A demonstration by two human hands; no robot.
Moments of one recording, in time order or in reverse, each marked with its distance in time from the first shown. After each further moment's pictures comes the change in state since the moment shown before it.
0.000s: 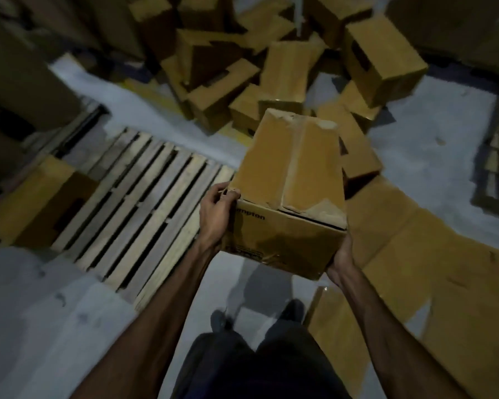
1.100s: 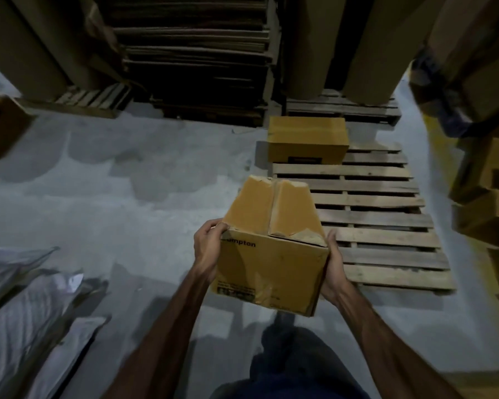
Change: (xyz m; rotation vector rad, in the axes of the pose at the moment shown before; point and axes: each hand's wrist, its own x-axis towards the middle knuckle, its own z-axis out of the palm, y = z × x) left_hand -0.249 -0.275 -0.608 -0.571 1.116 -0.266; right_hand -0.190 0.441 0.463 -0.853 -0.872 0.464
